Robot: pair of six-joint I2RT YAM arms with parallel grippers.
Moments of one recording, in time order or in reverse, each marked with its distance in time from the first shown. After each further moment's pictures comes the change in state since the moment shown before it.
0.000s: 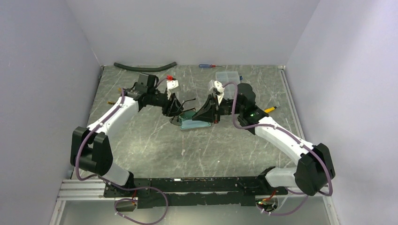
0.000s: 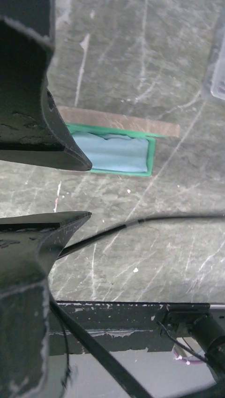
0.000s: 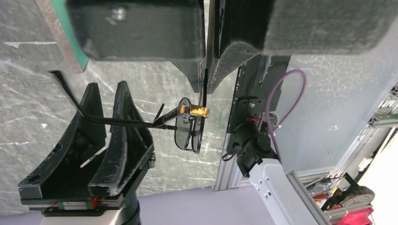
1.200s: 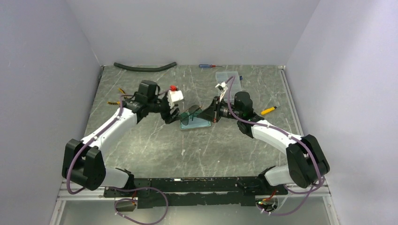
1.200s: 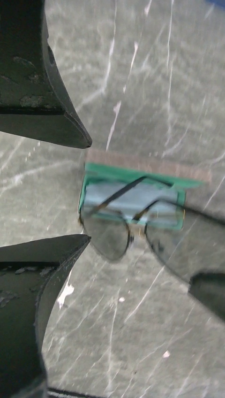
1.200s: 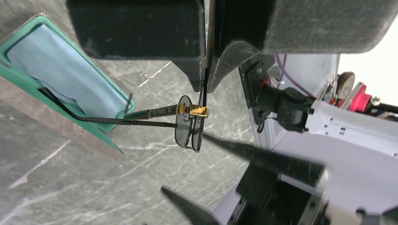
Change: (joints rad) left arm -0.065 -0.147 -0.140 0.143 -0.323 0.119; right arm -0.072 0.091 -0.183 0.163 0.305 0.413
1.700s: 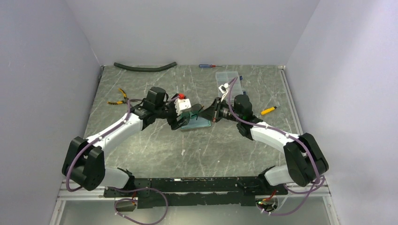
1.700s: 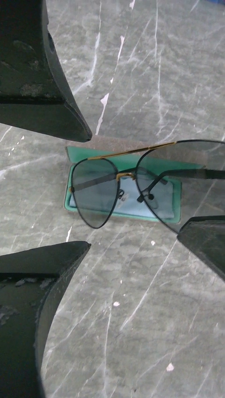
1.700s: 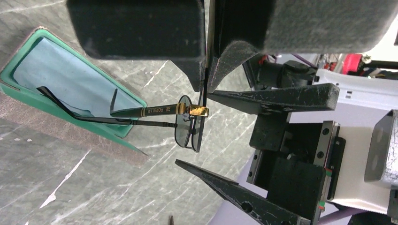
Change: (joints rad) left arm -0.132 0.000 -0.114 0.121 -0.108 -0.013; right arm 0.000 0.019 -0.056 0.063 0.146 0.128
